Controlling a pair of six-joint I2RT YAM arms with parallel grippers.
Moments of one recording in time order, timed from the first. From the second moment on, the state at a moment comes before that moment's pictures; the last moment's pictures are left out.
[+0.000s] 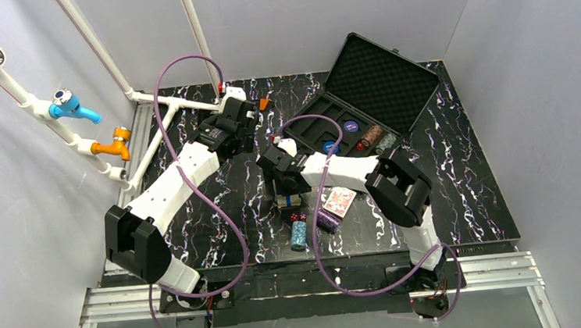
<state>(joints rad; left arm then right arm) -0.54 1.51 1.37 -0.74 -0.67 -0.18 1.00 2.01 1.44 -0.56 0.29 0.78</state>
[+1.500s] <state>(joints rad) -0.53 1.47 1.32 -0.70 -0.65 -0.14 0.76 1.72 1.47 -0.55 0.15 0.01</state>
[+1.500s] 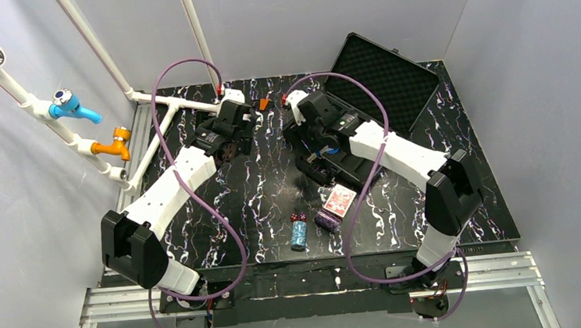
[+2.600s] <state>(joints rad) -0.53 1.45 1.30 -0.69 -0.59 -0.11 0.53 1.86 1.43 -0.53 -0.02 -0.45</state>
